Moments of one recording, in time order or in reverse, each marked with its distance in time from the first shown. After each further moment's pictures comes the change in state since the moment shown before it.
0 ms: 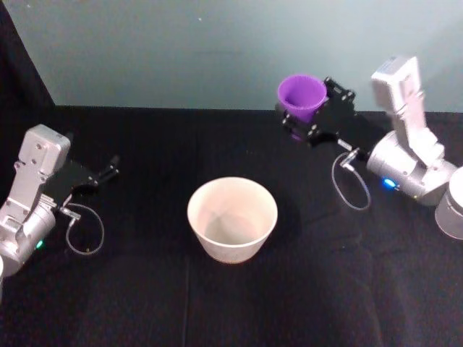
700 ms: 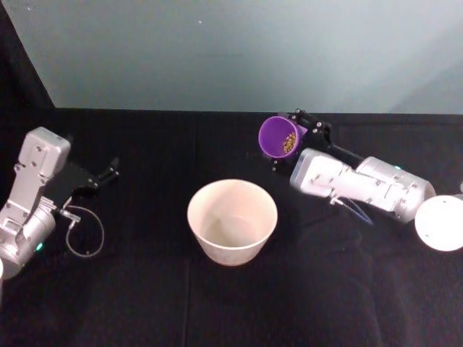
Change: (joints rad) left arm 0.000 0.000 0.000 0.000 0.000 0.000 0.000; right arm 0.021 0.073 -0.160 -0.030 -0.577 -0.095 -0.155
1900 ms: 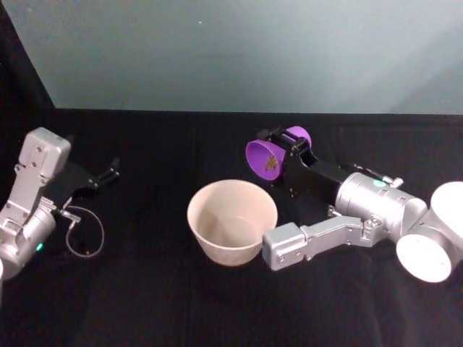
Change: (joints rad) left arm 0.000 0.000 0.000 0.000 0.000 0.000 0.000; right arm 0.007 0.073 -0.136 -0.108 -0.510 0.027 -0.150
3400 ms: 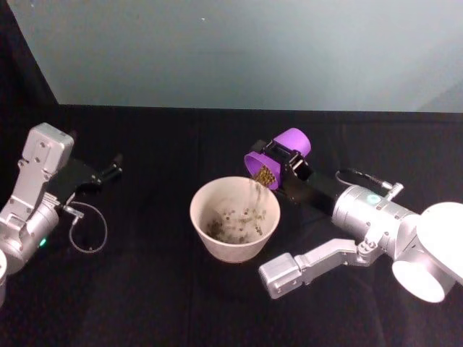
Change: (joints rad) left arm 0.000 0.000 0.000 0.000 0.000 0.000 0.000; right arm -0.002 0.047 -0.093 -0.053 -0.221 0.082 -0.077
